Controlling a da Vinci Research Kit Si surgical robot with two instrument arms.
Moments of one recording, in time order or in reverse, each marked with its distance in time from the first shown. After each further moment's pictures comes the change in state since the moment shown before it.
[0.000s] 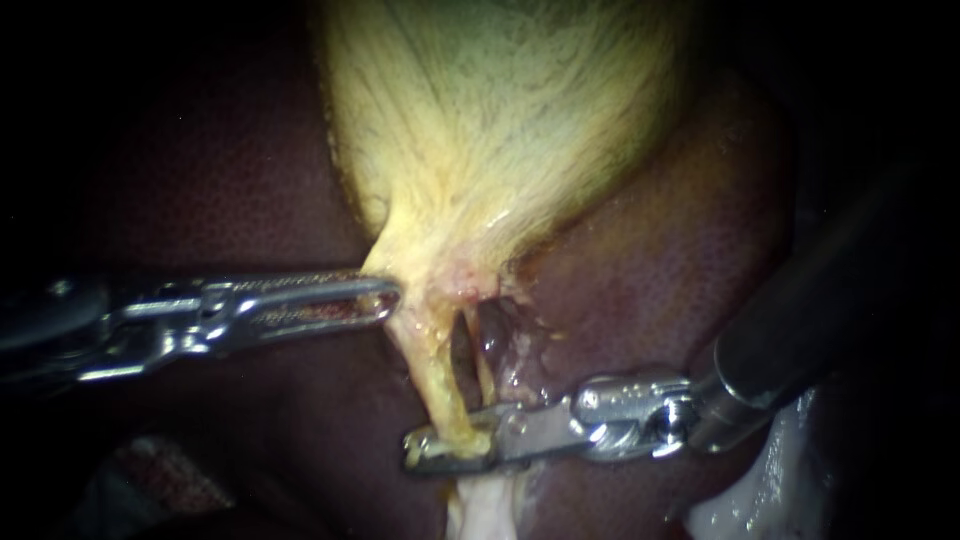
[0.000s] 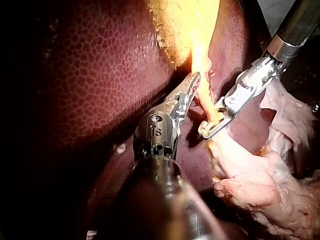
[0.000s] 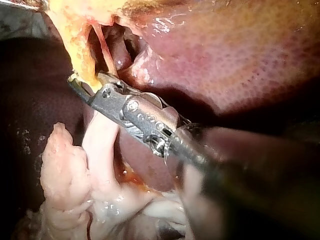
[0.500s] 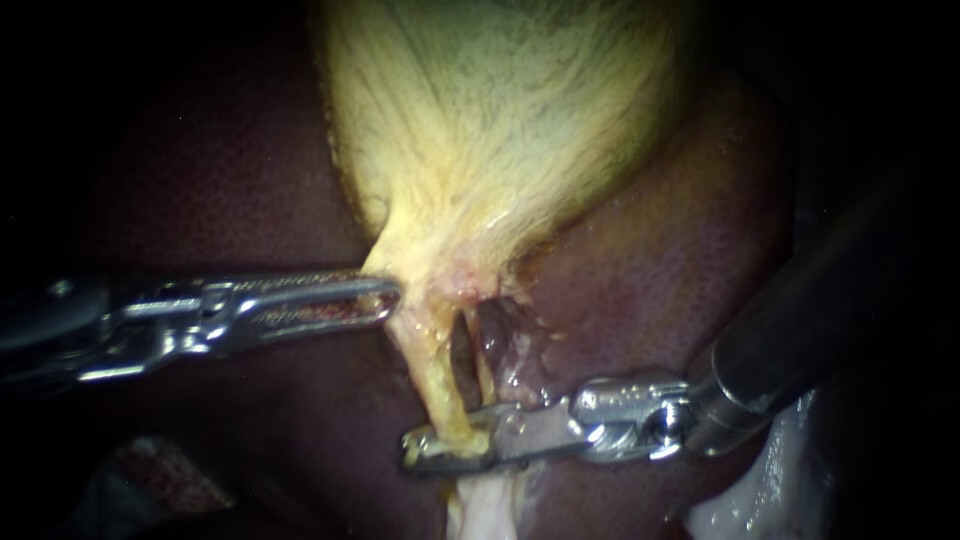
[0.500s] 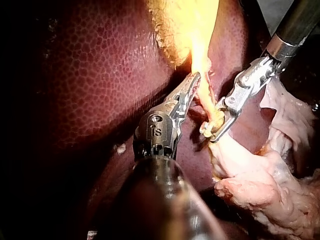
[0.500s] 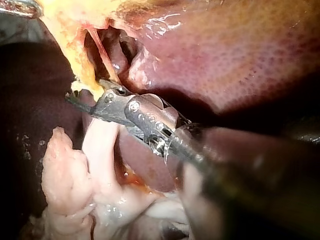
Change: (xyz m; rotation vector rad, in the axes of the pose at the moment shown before) right arm 0.001 0.000 0.000 0.013 0.043 -0.020; left arm 0.000 0.000 0.000 0.000 0.000 0.000
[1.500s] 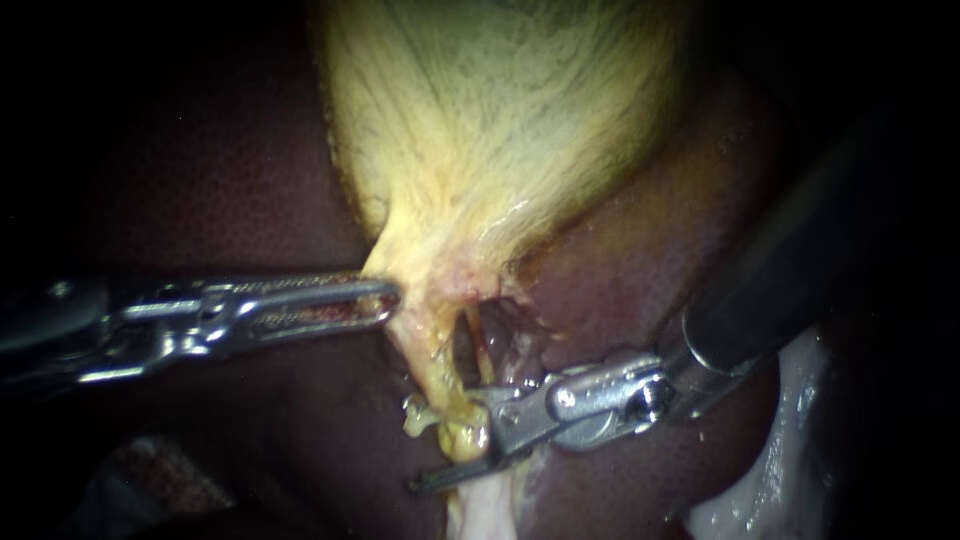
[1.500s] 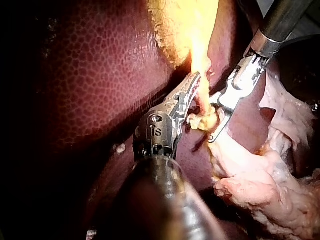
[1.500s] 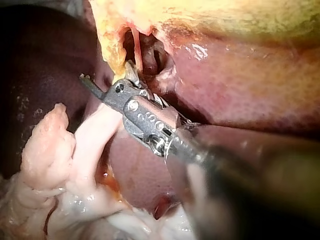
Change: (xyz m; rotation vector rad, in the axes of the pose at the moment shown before) right arm 0.001 0.001 0.001 -0.059 0.052 -0.326; left arm 0.000 0.000 0.000 -0.003 -0.001 0.000
